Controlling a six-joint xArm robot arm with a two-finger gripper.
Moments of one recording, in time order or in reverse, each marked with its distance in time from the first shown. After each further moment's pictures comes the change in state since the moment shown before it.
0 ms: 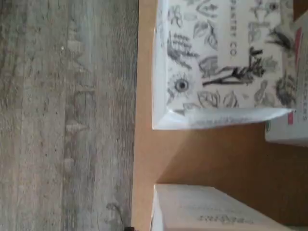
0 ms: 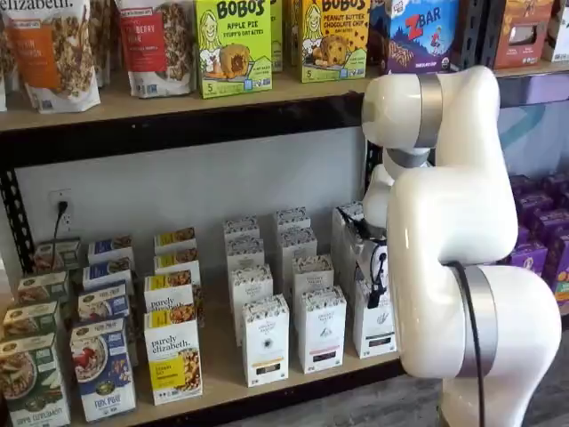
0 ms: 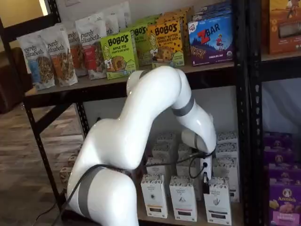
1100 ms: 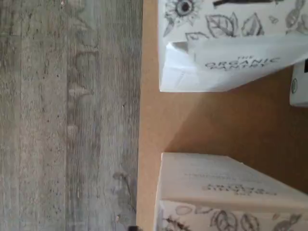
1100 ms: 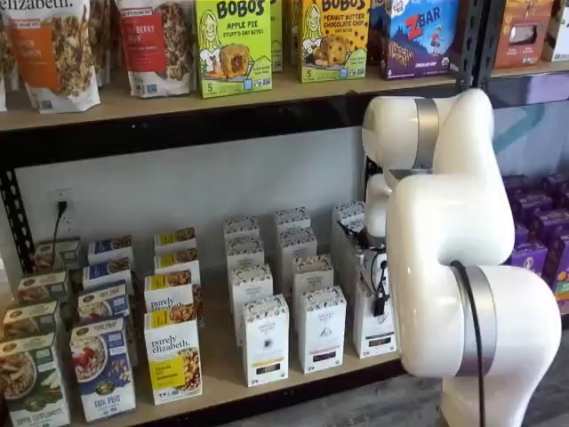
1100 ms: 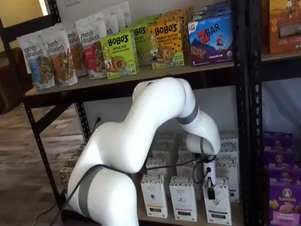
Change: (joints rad) arm -0.015 0.117 -0.144 -0.206 0.052 0.164
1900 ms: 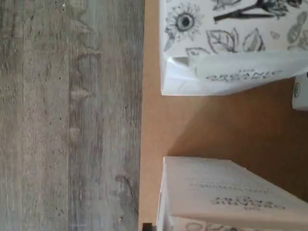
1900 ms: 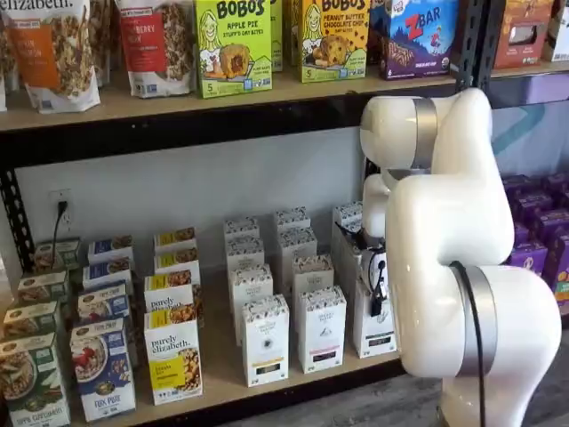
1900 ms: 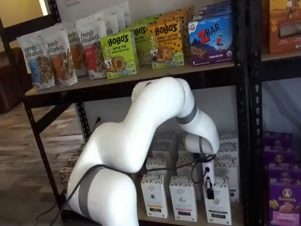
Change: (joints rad) arm 0.011 -0.003 0.004 -0.025 0.006 0.032
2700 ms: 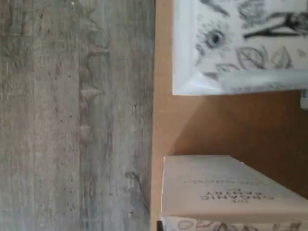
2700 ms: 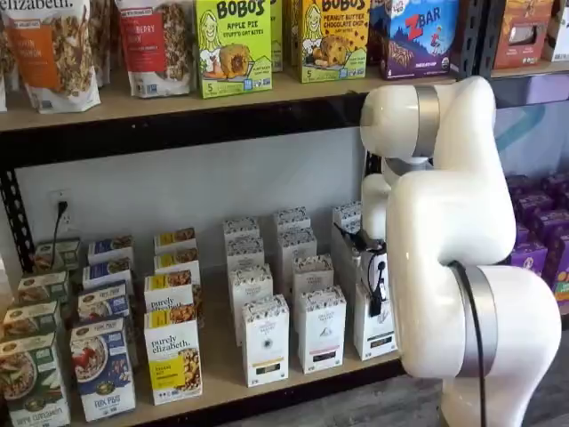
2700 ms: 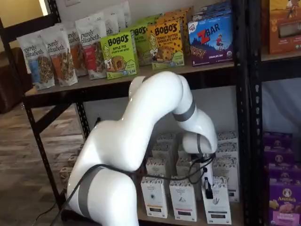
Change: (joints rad) arm 0.007 -0.071 0.118 -0.074 -0.058 0.073
